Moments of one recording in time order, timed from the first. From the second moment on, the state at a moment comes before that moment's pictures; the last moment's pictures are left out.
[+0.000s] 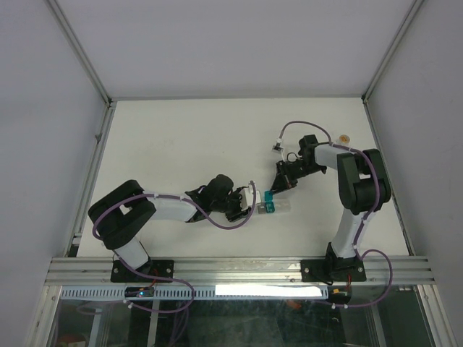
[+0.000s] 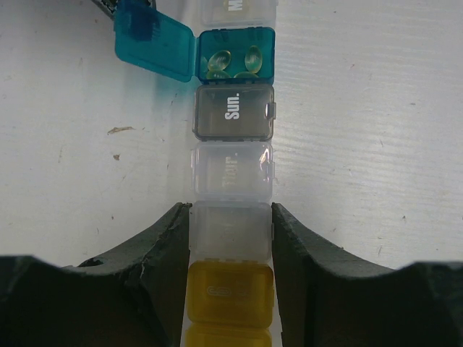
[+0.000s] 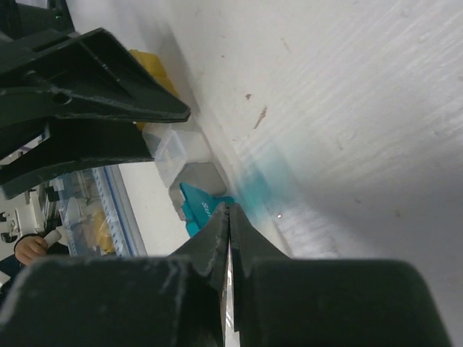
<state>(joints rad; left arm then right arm) -0.92 1.66 0.67 0.35 0.34 0.39 0.18 1.89 1.07 -0.68 -1.02 -0.43</state>
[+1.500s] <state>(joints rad) -0.94 1.66 0.67 0.36 0.31 0.38 0.36 1.57 0.96 -0.74 -0.79 -0.56</state>
